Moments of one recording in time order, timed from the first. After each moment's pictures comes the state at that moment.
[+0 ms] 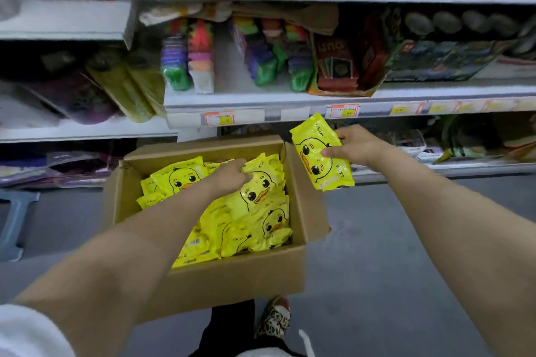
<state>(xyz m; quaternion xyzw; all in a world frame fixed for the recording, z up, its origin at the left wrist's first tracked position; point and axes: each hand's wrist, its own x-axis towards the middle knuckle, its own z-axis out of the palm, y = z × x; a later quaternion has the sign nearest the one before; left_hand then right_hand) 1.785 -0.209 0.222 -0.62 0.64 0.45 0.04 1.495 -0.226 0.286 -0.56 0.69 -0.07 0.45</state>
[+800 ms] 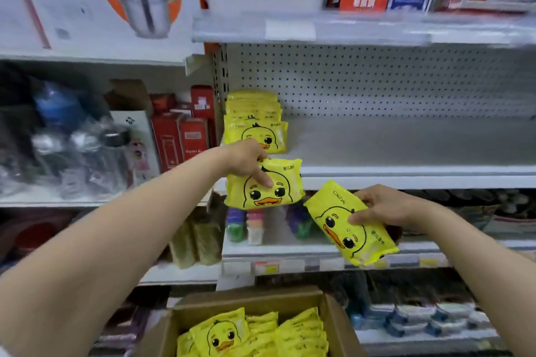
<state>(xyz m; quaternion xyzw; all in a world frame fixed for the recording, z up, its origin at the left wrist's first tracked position) 1.868 -0.333 0.563 -0.55 0.81 0.21 -0.02 1.555 -0.268 0.500 -0.69 0.60 -0.12 0.40</state>
